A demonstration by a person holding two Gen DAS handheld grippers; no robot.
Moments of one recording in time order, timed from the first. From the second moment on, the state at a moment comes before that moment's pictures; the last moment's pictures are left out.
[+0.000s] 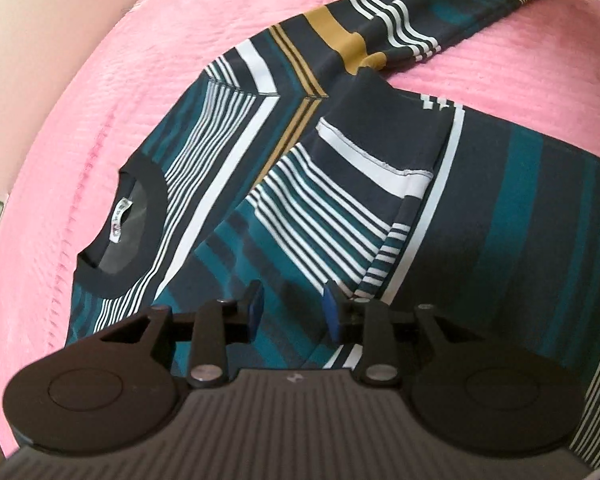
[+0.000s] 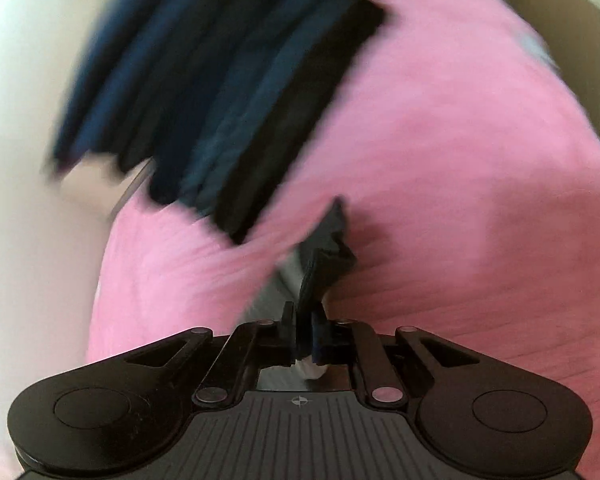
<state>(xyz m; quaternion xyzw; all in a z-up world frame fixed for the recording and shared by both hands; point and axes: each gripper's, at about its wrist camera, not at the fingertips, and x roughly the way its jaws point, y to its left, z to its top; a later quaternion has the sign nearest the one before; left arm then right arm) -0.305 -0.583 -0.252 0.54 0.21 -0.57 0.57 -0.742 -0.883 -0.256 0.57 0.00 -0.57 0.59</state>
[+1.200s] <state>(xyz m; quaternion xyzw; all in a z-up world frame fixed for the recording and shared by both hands) -0.018 -0.521 -0.221 0.22 0.42 -0.49 0.73 -0.393 -0.755 -0.202 0.28 0.34 -0.35 0.83</state>
